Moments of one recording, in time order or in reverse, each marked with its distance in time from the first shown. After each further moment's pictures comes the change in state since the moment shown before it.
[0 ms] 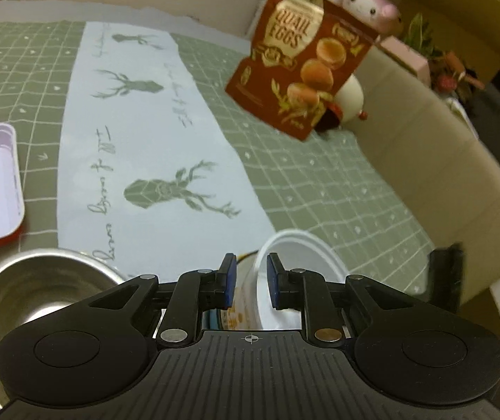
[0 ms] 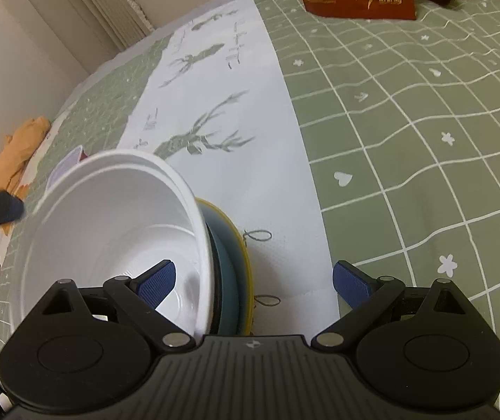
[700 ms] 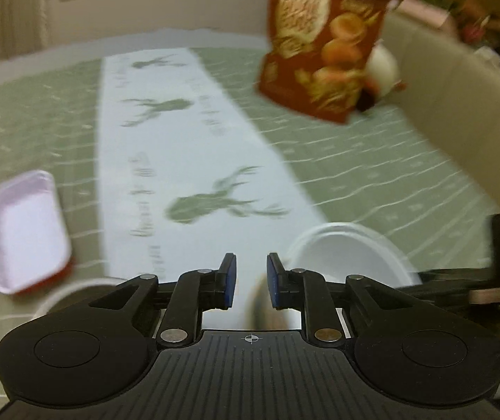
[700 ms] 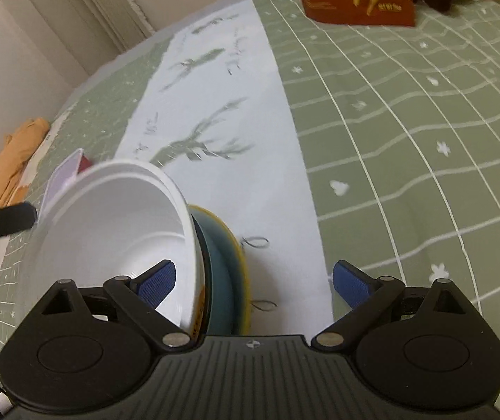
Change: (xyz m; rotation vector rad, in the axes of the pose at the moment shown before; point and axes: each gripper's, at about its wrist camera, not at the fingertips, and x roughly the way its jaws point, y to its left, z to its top) left arm 0.014 -0.029 0.004 0.171 0.003 0.271; right arm -0.001 -0.001 0.003 0.001 0.008 -0.009
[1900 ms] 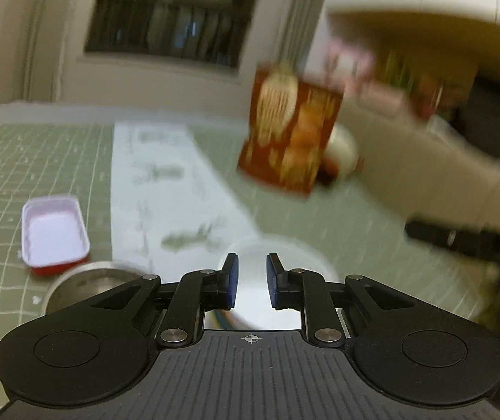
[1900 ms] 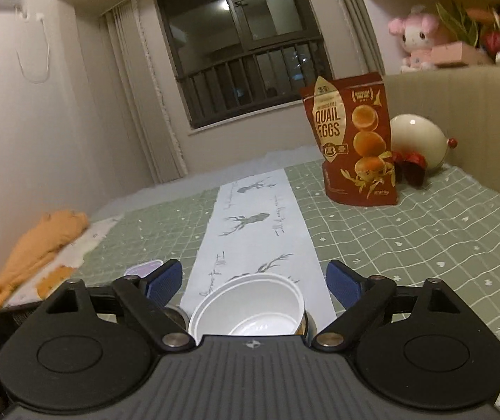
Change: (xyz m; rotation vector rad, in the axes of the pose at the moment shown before) left arm -0.118 -0.031 -0.077 -0.049 -0.275 -0.061; right arm -0.213 0.084 -0.078 -0.141 -0.569 -0.005
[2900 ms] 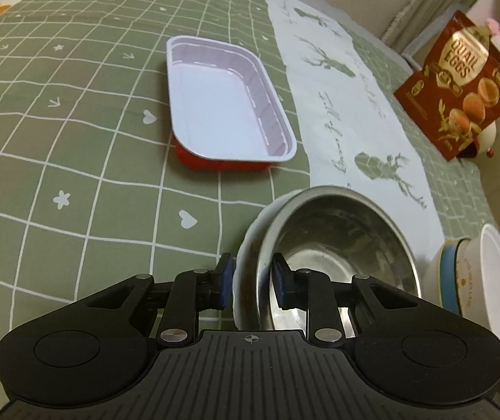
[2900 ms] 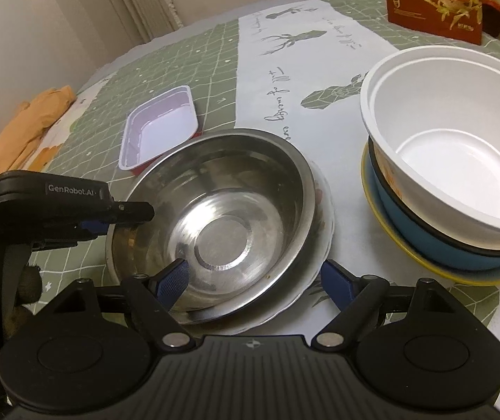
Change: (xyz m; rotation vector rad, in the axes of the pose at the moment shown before) left arm 0.087 0.259 -0.039 -0.418 0.337 0.123; right arm 0.194 0.139 -0.133 0.049 0.509 -0.024
